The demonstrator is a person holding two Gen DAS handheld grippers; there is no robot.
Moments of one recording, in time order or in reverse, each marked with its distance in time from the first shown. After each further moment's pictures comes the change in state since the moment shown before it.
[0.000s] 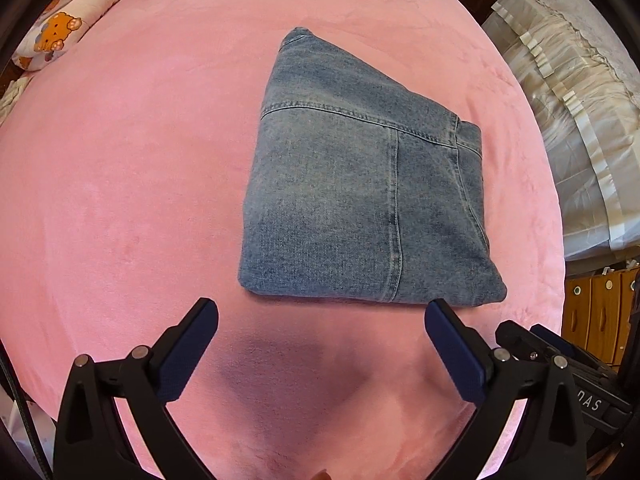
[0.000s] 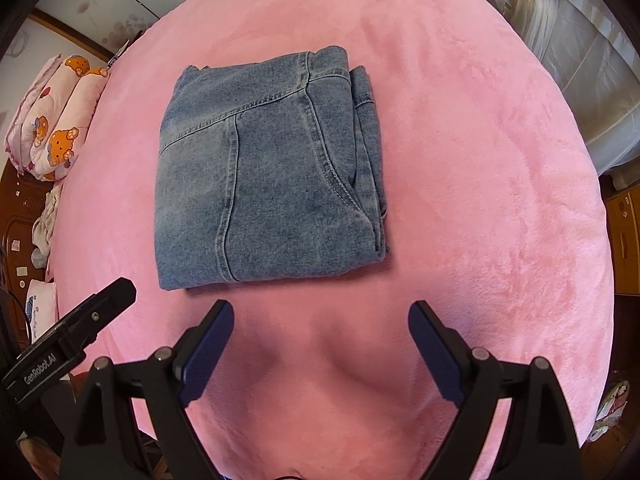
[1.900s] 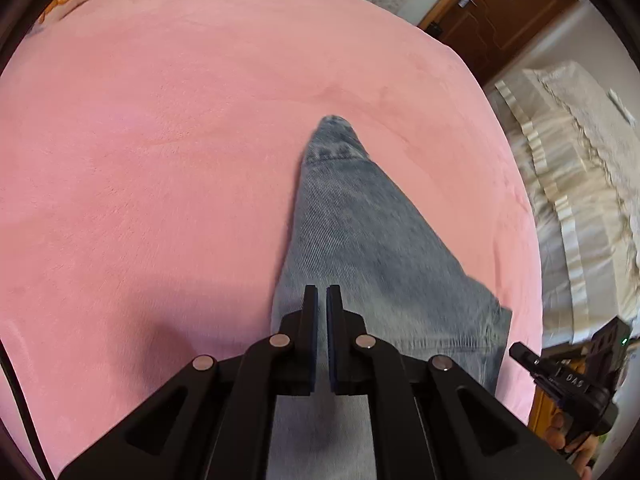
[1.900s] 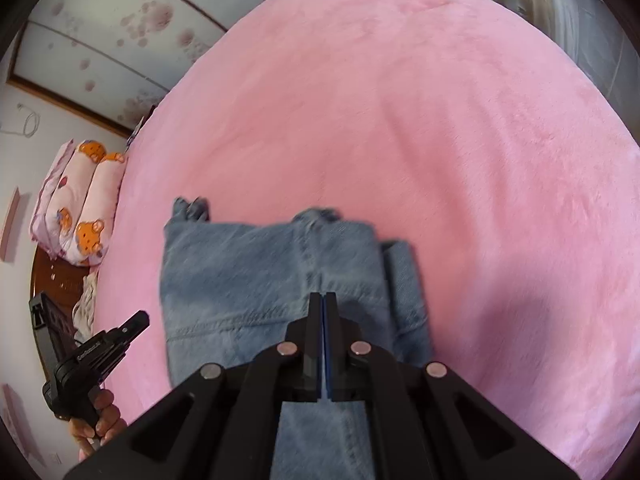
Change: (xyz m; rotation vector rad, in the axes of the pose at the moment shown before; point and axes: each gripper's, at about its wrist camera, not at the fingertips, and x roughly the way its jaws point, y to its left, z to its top) left arm 0.101 0.068 0.181 -0.144 -0.151 -0.218; right arm 0.063 -0.019 0.170 0.129 -0.182 0.203
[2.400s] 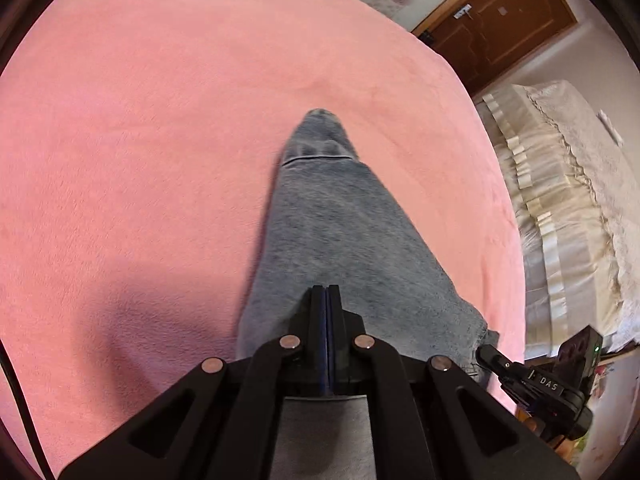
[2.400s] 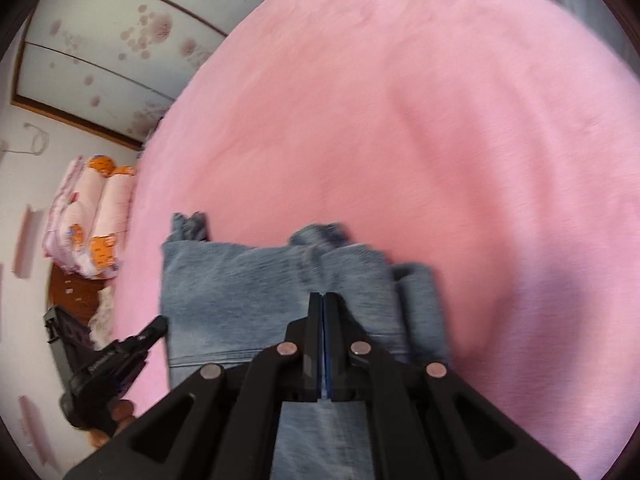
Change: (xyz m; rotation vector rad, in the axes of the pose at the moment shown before) left arm 0.045 0.004 0.018 -0.074 -0.005 -0.121; right arm 0.037 -0.016 0.018 0.061 -0.018 0.059
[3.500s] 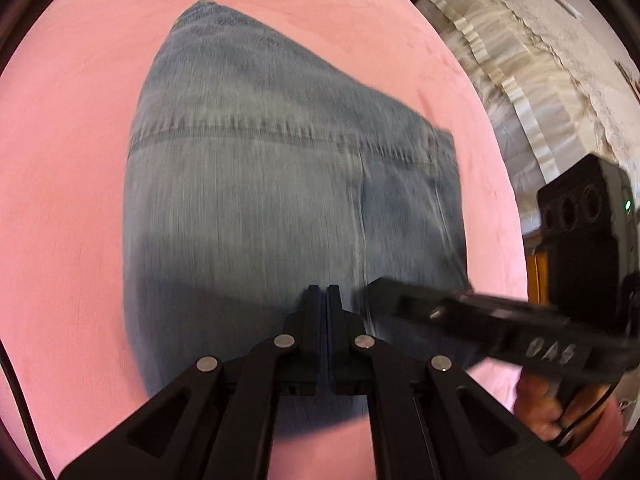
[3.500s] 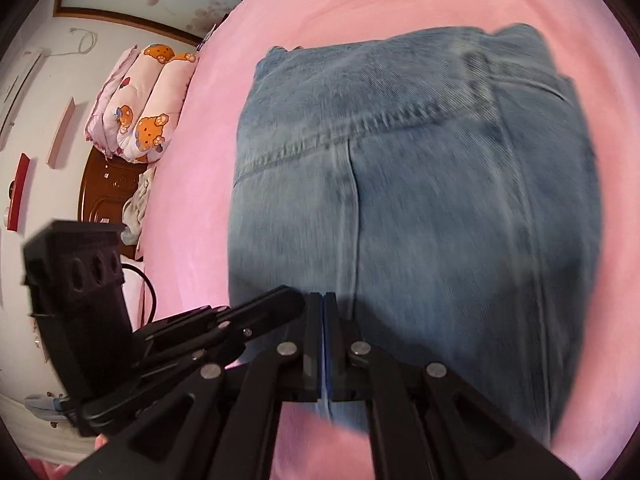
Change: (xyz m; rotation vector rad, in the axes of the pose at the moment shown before) left arm -0.024 -0.066 -0.123 0.287 0.248 0.001; right arm 0.011 0.065 -0.106 -0.219 0.333 0.168
